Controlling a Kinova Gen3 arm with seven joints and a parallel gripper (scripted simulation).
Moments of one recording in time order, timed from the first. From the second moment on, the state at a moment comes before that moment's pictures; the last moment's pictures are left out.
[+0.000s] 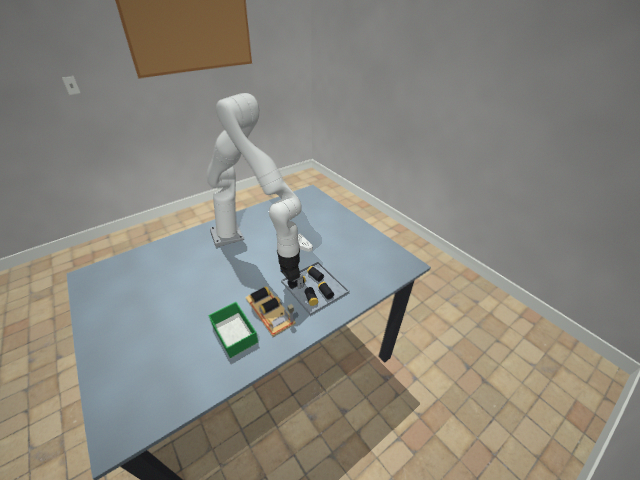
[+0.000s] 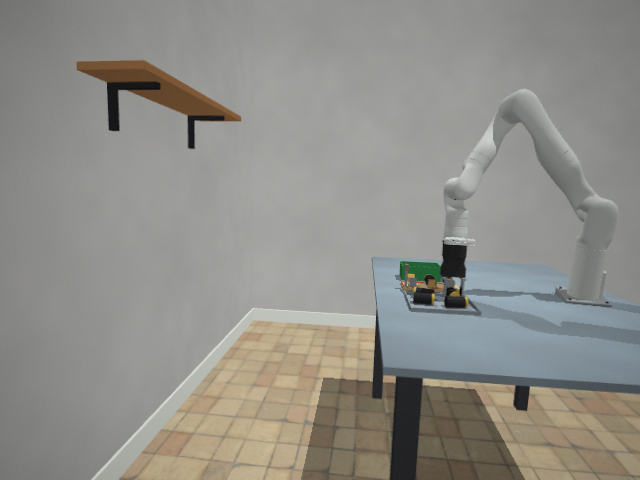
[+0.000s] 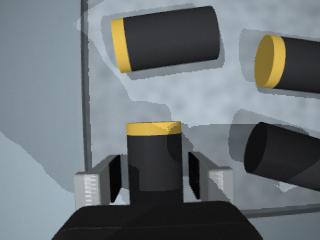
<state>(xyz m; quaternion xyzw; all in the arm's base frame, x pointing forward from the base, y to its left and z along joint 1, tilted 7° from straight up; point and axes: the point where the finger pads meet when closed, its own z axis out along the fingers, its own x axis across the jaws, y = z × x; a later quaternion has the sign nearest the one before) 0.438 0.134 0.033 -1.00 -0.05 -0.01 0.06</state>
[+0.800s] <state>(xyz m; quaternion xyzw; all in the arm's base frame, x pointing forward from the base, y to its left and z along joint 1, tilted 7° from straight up) 0.437 0.127 0.095 -1.00 -0.05 -0.01 0.06</state>
